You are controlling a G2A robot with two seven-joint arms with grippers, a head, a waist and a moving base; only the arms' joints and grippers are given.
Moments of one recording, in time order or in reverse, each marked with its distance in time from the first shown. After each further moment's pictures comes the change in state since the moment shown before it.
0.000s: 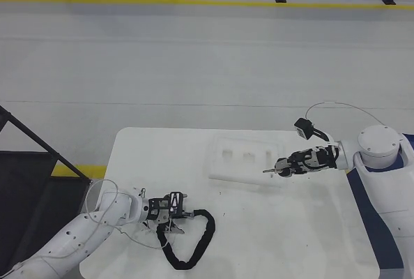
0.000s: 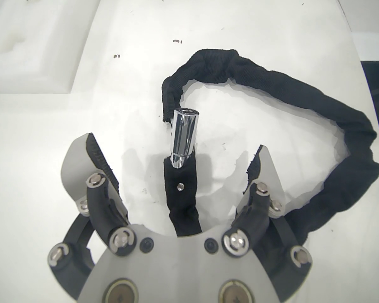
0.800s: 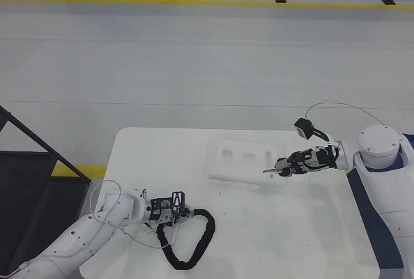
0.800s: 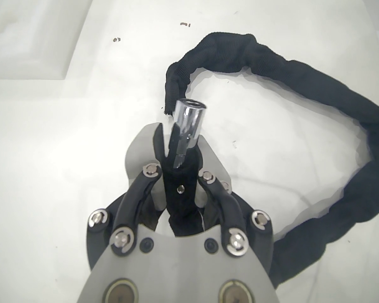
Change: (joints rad) left arm -0.008 -0.034 0.009 0.037 -0.023 0.023 -0.035; right arm 0.000 0.000 0.000 0.000 0.000 0.000 0.000
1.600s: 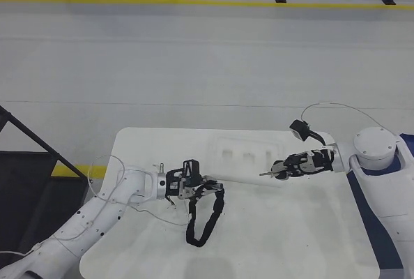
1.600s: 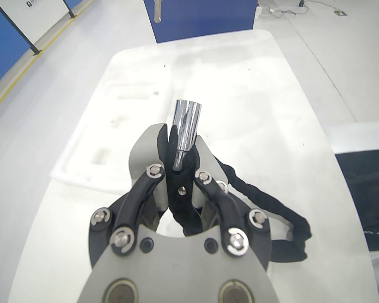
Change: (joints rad) left arm -0.169 -0.080 0.004 -0.112 -0.261 -0.019 0.040; right arm -0.028 0.009 -0.012 -0.108 -0.024 0.019 -0.015
